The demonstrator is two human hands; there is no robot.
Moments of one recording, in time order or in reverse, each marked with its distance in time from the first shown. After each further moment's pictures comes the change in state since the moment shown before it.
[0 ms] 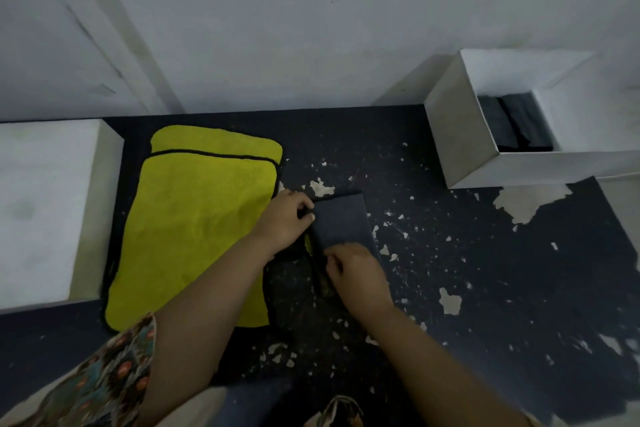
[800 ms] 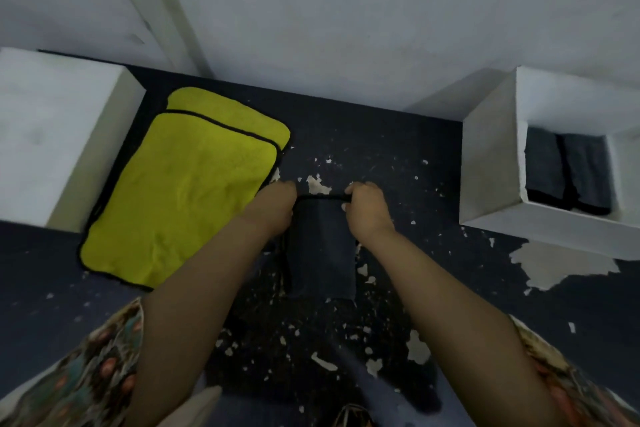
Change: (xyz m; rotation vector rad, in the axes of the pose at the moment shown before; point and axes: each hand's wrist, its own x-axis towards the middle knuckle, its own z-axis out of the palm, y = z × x) left_hand 0.017 0.023 0.016 0.345 -0.035 -0.283; right_hand 0.131 0.054 -0.036 -0.093 -0.273 0.068
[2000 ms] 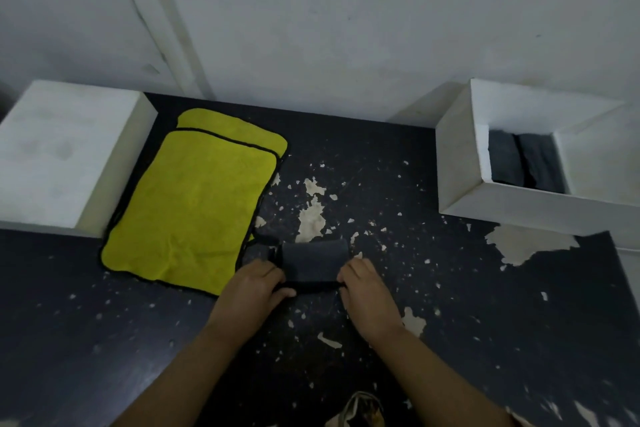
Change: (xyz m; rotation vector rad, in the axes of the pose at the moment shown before) left_hand -0.149 -0.020 0.055 -0.023 0.240 0.290; right_hand -0.150 0.035 0.048 -0.152 0.053 -0.343
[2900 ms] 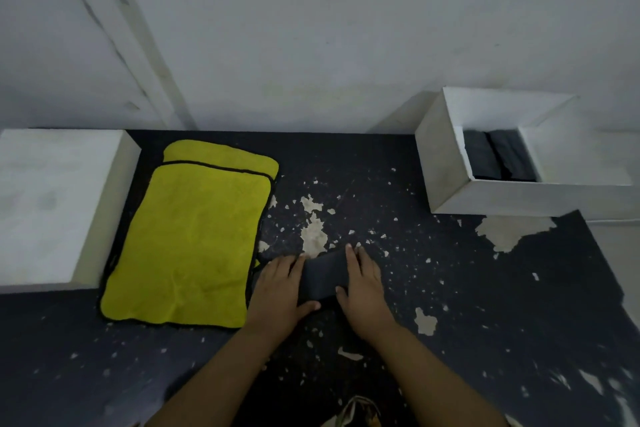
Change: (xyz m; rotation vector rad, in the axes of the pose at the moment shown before) left_hand 0.037 -0.014 0.025 0.038 -0.107 -0.049; right_hand 0.025 -0.026 0.013 0.200 0.006 0.404
